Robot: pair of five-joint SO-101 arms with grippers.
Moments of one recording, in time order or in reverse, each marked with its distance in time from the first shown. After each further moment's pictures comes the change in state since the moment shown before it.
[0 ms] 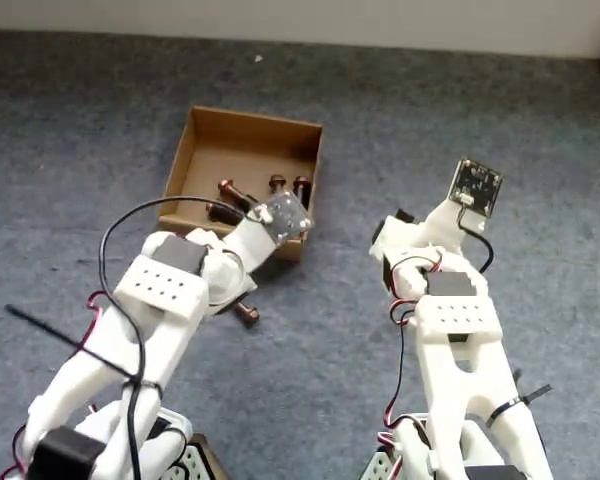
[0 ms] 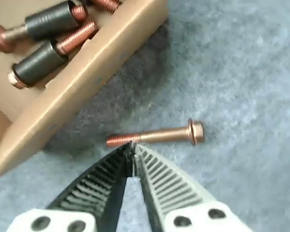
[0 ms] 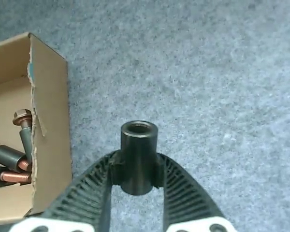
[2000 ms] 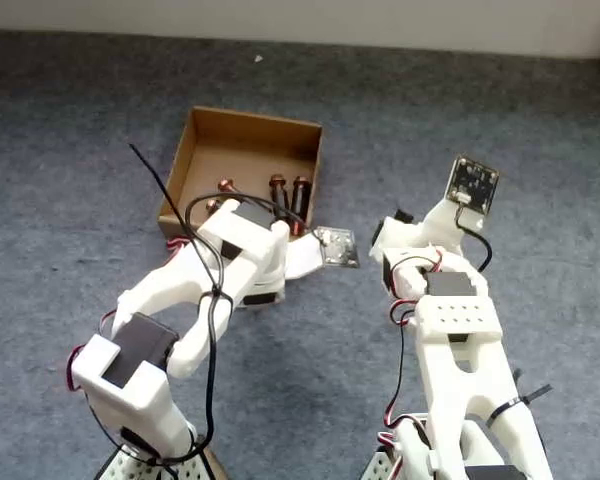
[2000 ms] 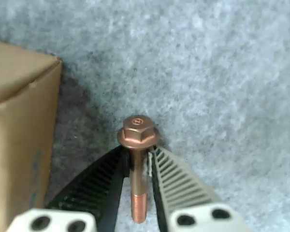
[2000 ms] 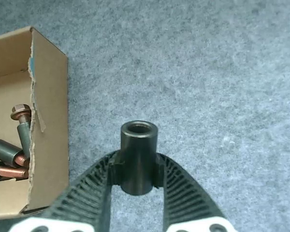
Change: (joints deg) left arm 7.6 37.0 -20.8 3.2 -20.0; right arm 0.0 0.0 0.0 0.0 2.5
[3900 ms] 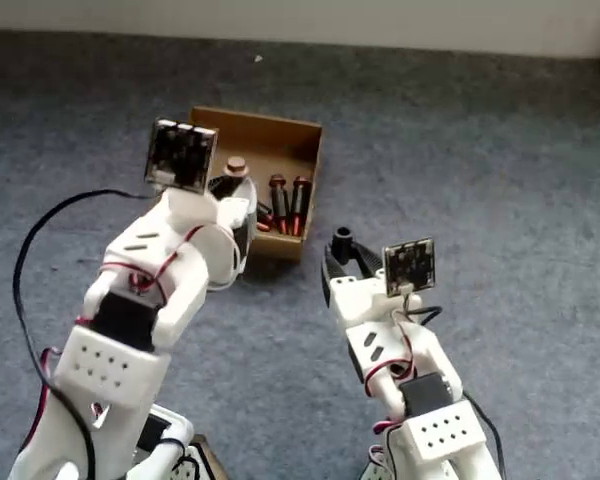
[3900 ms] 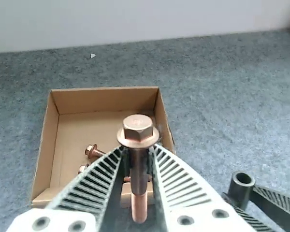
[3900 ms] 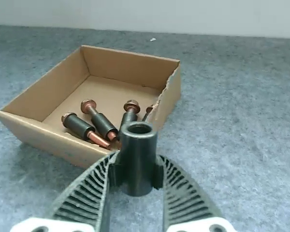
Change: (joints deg) left arm -6.1 -64.8 19.5 -20.3 61.6; right arm -16.5 -46.0 34.7 -16.2 16.7
